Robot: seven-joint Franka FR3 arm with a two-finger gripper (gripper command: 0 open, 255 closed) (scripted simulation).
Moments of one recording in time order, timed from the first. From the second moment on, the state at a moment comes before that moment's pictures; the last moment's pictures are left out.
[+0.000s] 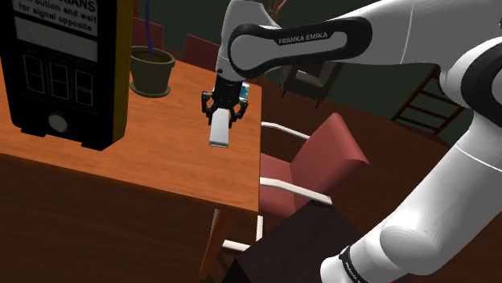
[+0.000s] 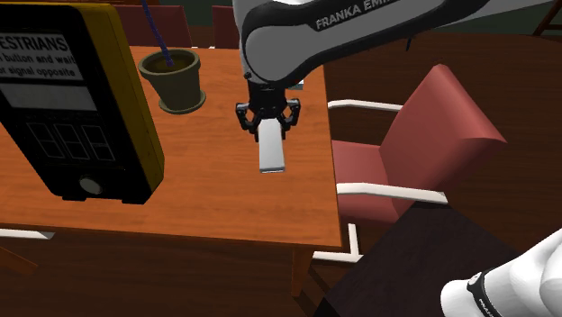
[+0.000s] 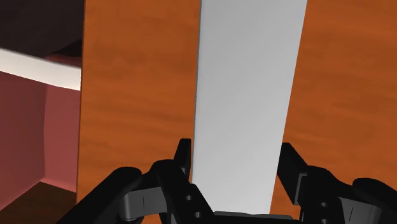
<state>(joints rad) -0.12 0.13 0.44 -1.92 -0.08 2.03 0.92</state>
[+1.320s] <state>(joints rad) -0.24 0.62 0.29 -1.20 -0.19 1.80 0.62</state>
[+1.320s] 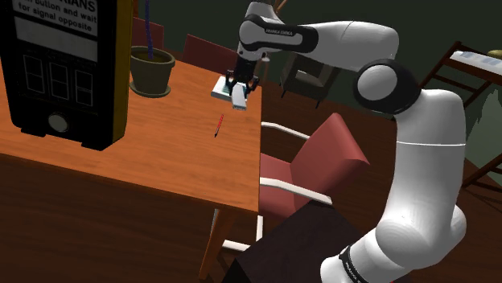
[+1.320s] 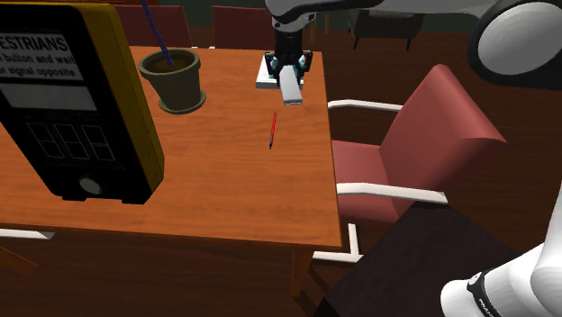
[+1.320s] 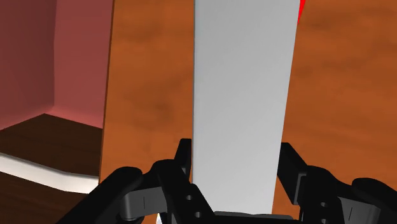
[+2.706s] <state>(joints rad) -0.24 0.90 0.25 -0.93 -0.22 1.81 0.54</state>
